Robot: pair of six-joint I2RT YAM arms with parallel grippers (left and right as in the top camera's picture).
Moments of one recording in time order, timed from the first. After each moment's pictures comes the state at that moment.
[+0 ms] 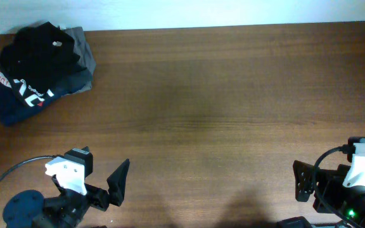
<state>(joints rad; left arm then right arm) 0.13 0.43 0.94 -0.91 0.52 0.03 0.18 0.79 1.60 -1.59 0.04 0.31</state>
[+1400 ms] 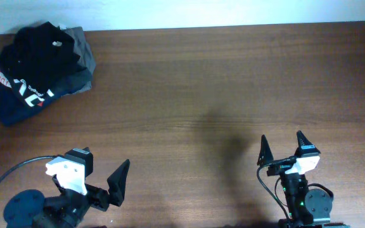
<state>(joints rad) 0.13 0.43 0.93 -0.92 0.51 0.02 -0.02 0.01 0.01 0.02 -0.10 0.05</state>
